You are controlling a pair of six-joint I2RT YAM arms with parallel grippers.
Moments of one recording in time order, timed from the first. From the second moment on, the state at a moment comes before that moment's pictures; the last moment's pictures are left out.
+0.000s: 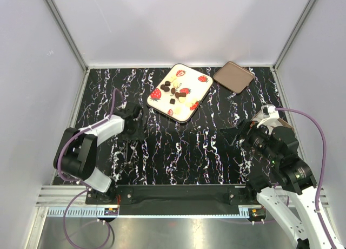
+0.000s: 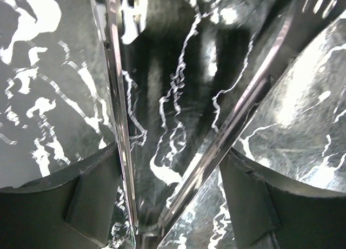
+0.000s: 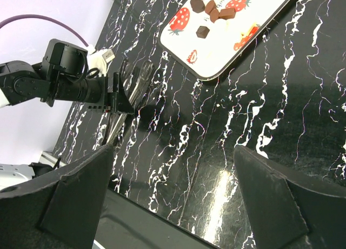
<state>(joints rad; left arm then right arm) -0.34 1.55 0.85 -0.59 -0.15 -0.44 0.38 0.47 0.84 -0.63 -0.17 0.55</state>
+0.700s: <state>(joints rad) -0.42 1.39 1.17 -0.96 -0.16 -0.39 0.38 0.50 0.88 -0.65 -0.17 0.57</state>
